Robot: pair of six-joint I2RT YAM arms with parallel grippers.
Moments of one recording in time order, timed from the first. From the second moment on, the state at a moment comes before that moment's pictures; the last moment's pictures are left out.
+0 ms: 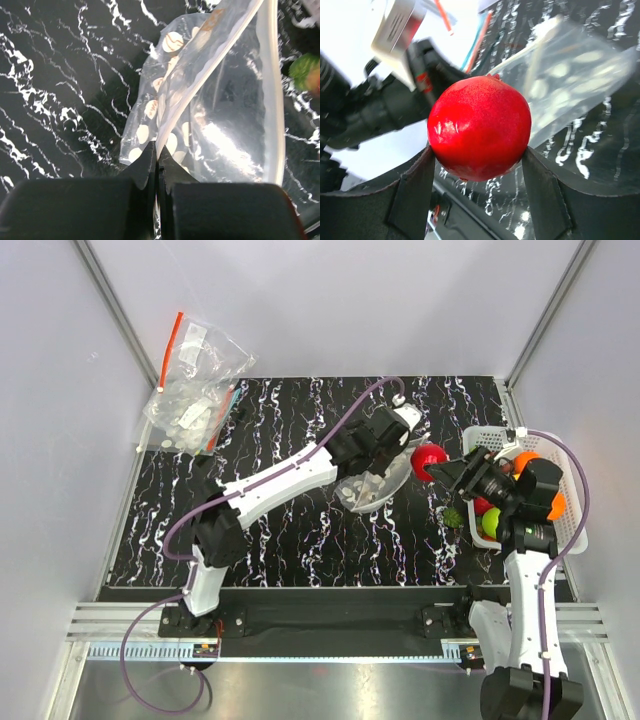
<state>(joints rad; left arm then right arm) -0.99 2.00 1.95 -0.74 -0.28 -0.14 -0.23 0.74 0.70 -0.20 -0.87 0.68</state>
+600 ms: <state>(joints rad) -0.99 2.05 2.03 -0.74 -0.21 -0.19 -0.10 0.76 0.64 -0.18 -0.80 0.75</state>
